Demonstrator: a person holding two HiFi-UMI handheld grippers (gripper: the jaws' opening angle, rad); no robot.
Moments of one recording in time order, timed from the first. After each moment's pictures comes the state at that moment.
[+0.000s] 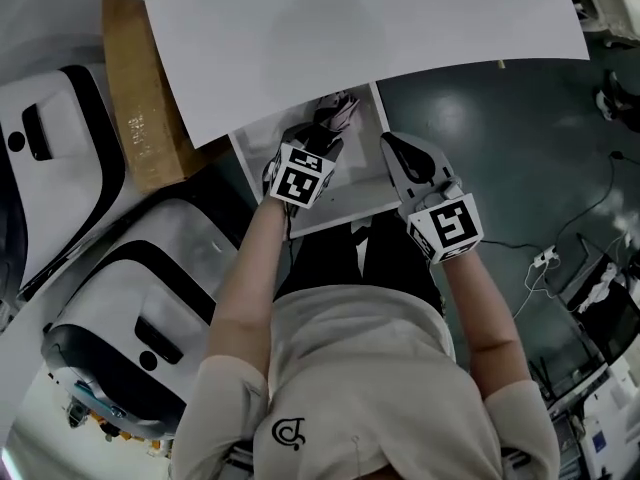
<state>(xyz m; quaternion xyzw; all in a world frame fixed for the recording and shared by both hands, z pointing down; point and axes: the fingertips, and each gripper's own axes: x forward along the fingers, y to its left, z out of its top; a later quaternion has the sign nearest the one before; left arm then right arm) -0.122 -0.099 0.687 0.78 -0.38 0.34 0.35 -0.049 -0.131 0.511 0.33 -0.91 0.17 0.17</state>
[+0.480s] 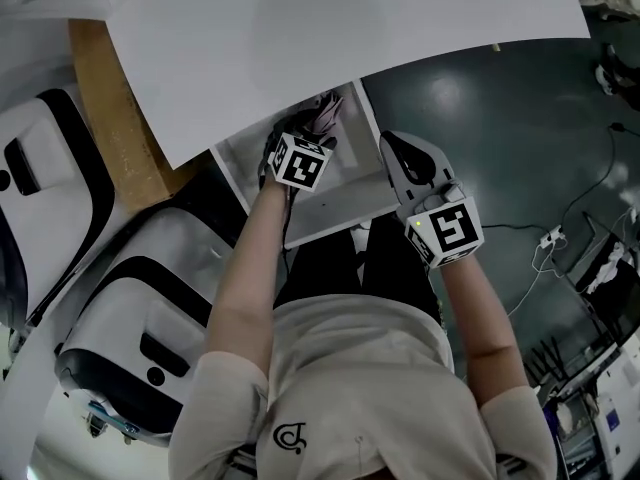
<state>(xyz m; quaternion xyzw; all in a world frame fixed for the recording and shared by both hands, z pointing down) -0.115 -0.104 0.764 0.74 -0.35 0.44 0.36 -0.019 -0.140 0.537 0.37 -0.89 0.20 0.18</state>
